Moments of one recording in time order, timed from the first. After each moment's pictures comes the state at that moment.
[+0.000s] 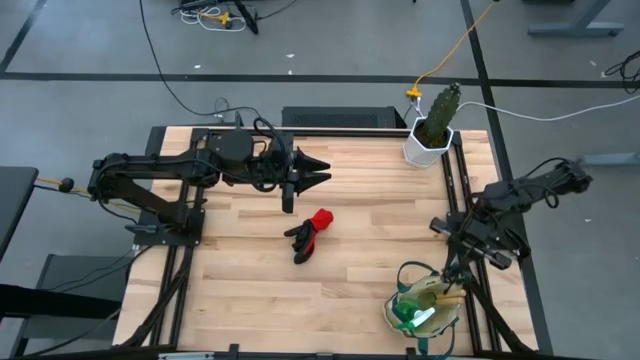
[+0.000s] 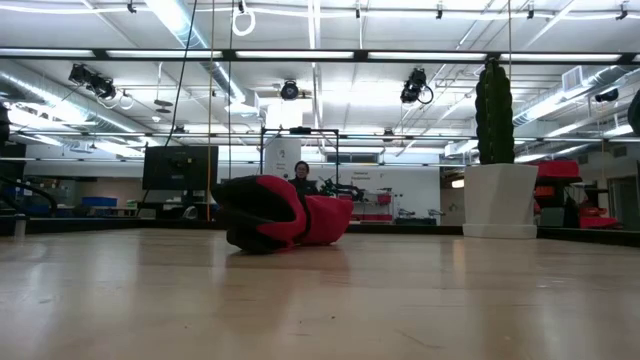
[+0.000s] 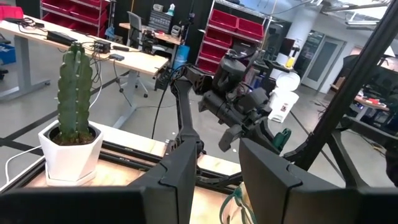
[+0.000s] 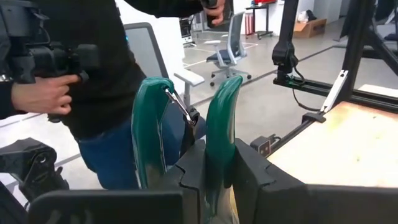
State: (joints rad) left arm -0.01 1.35 1.40 -0.06 -0.08 -0.30; right arm 0.40 0.48 0.59 -0.26 -0.59 0.04
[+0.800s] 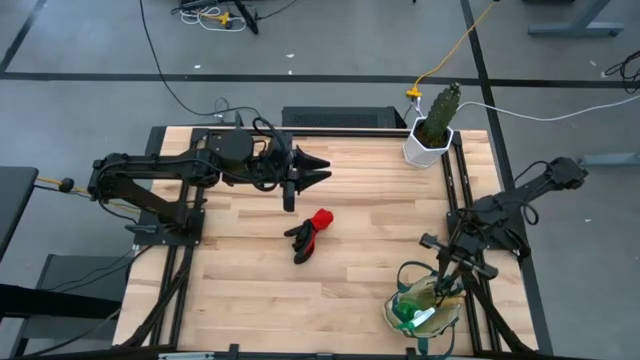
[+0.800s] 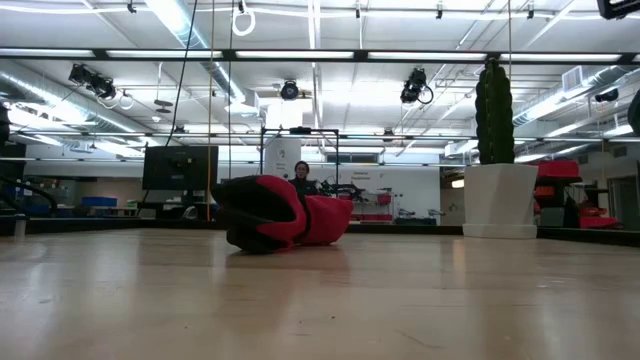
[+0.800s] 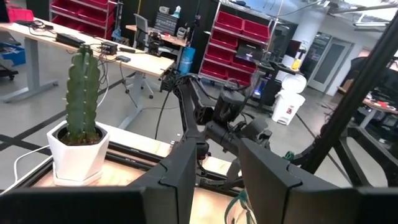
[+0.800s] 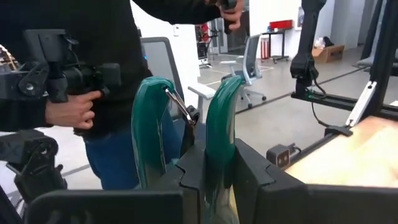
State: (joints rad) left arm -0.01 1.35 1.40 -0.06 -0.10 -0.30; right arm 0.48 0.48 0.28 0.19 -0.59 0.10
